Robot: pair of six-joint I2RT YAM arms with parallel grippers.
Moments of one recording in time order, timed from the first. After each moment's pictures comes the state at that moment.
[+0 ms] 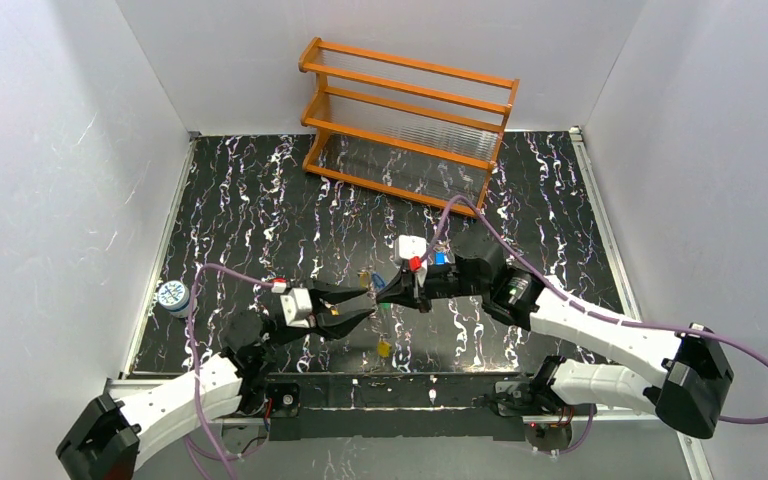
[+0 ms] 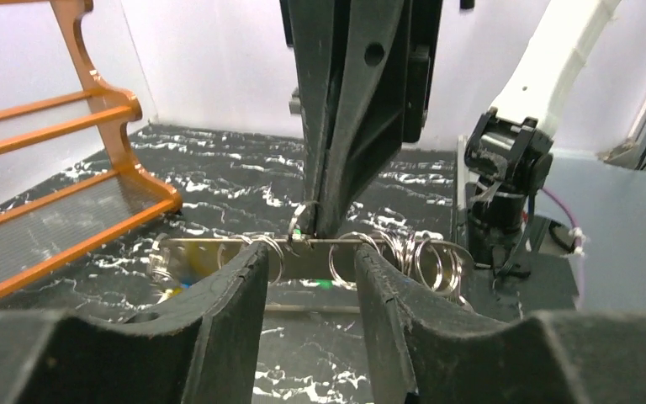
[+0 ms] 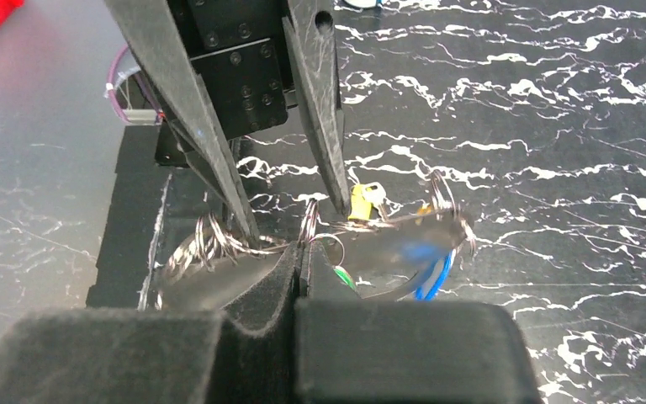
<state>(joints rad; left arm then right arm) -0.79 0.66 0.03 1.01 0.46 -0.14 0.97 1.08 0.72 0.13 -0.62 -0.15</state>
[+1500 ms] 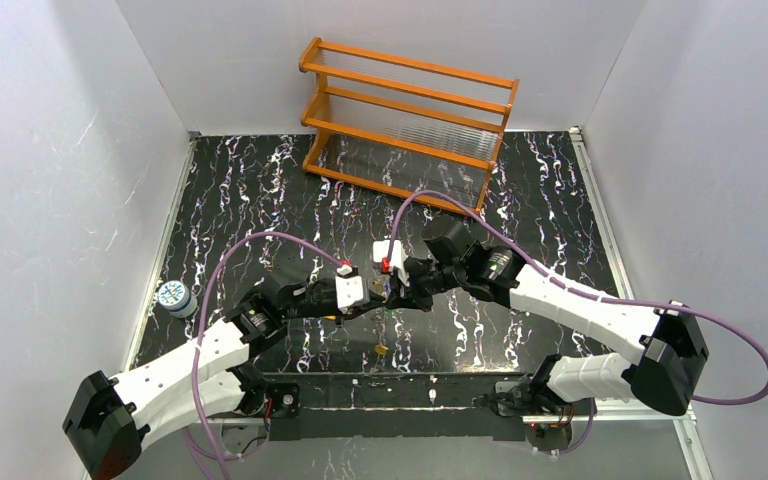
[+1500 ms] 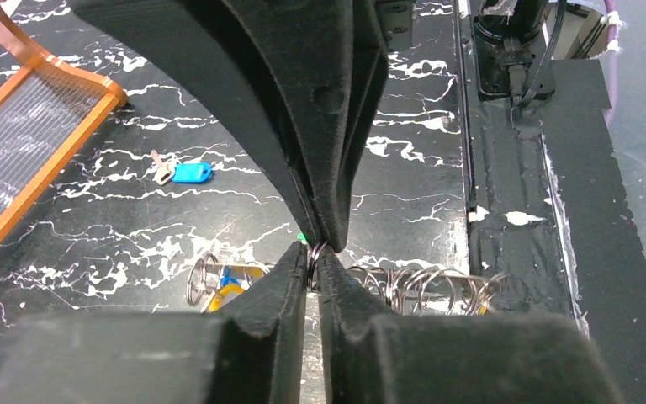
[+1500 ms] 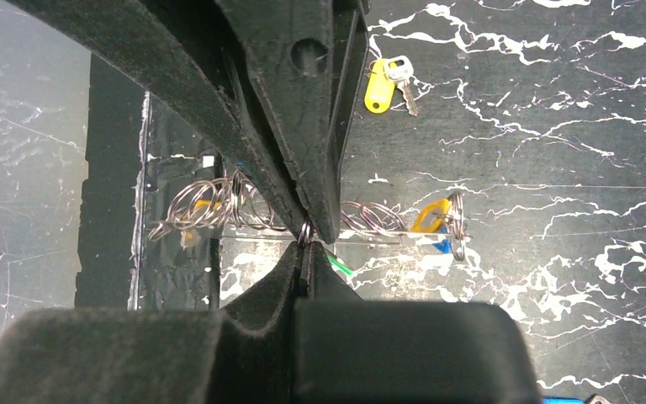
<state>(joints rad) -0.79 0.85 0.46 0.13 0.60 0.33 0.97 1.25 0.97 -0.40 -0.57 -0.35</state>
